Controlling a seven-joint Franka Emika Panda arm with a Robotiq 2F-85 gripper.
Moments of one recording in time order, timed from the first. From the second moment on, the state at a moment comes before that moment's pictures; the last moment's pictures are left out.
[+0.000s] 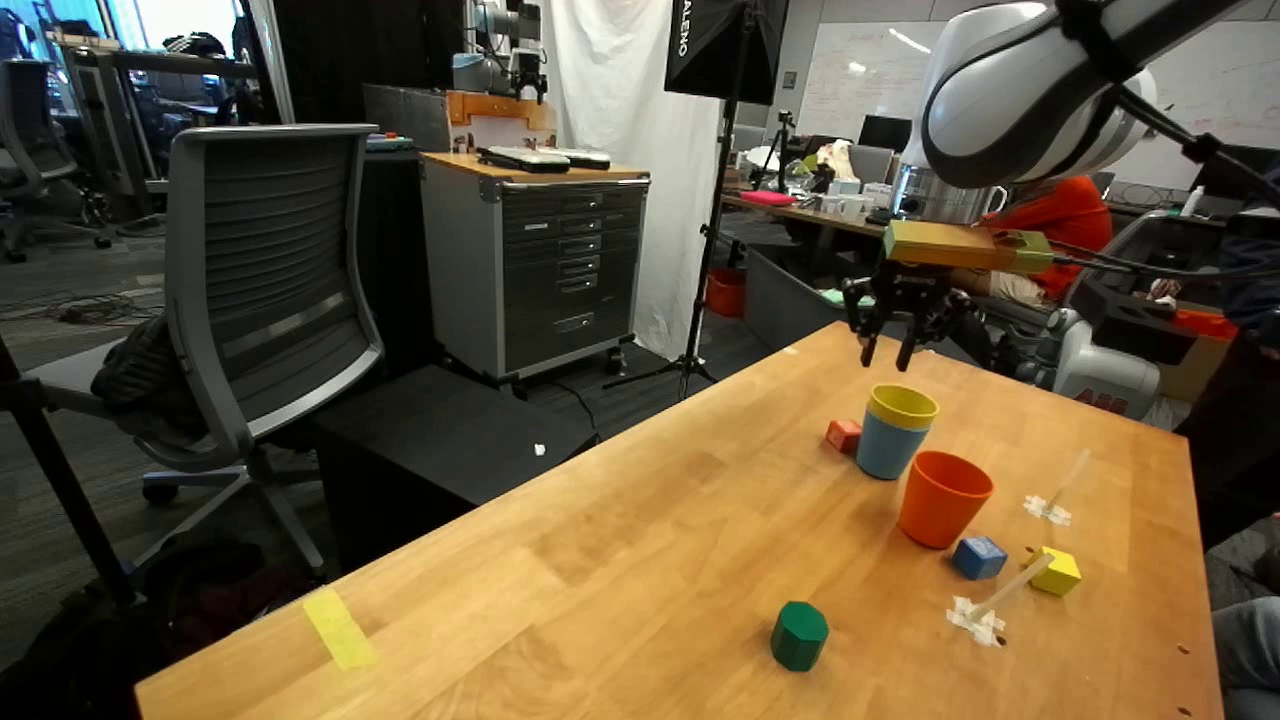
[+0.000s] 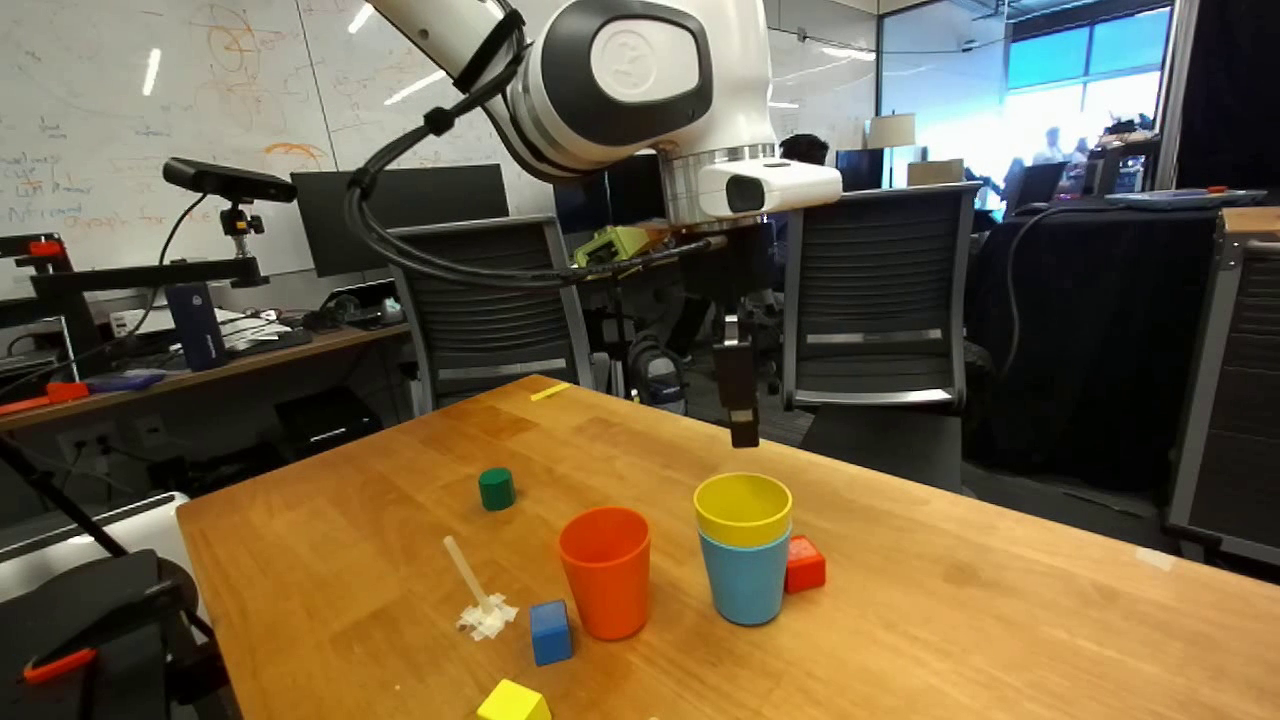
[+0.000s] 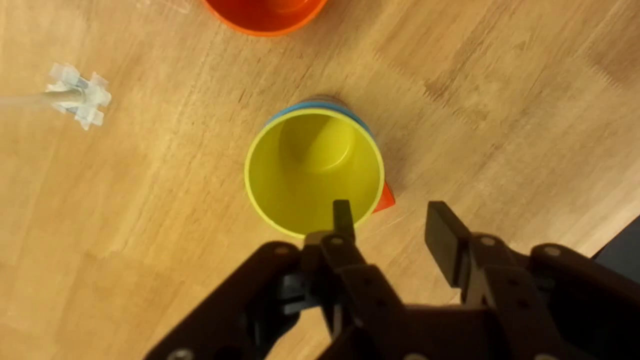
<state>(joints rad) -0.08 0.49 -0.21 -1.84 0.02 2.35 0.64</state>
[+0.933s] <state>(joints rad) -0.08 0.36 -0.21 -1.87 0.02 2.35 0.61</state>
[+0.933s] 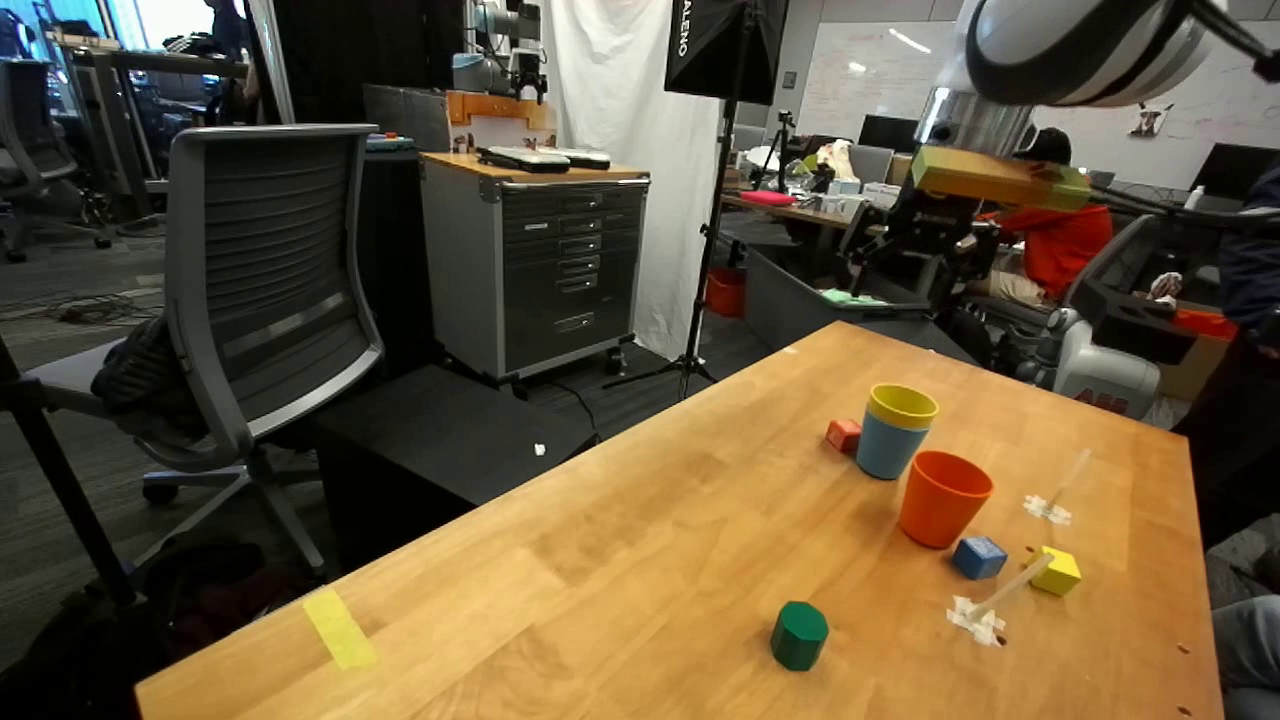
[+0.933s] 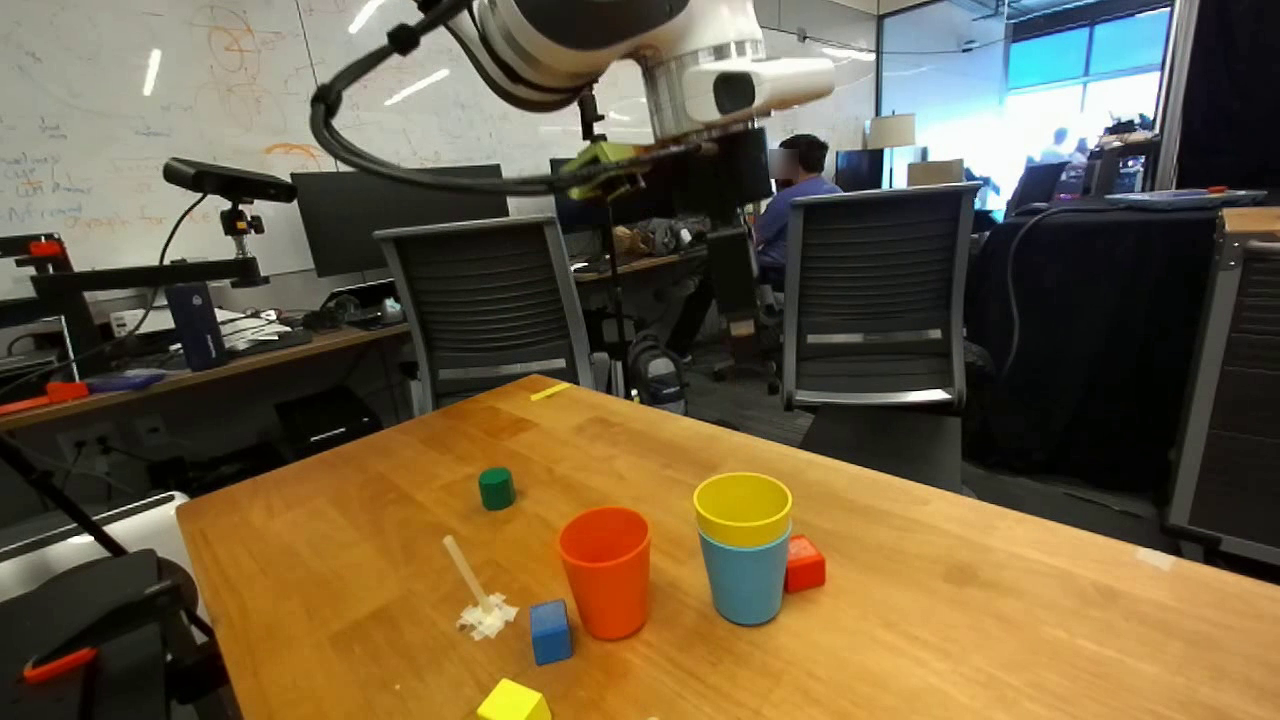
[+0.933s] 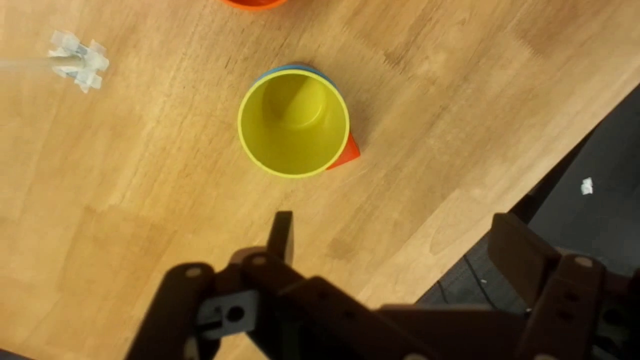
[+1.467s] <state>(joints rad) -0.08 0.30 -0.21 -1.92 0.02 2.34 0.60</state>
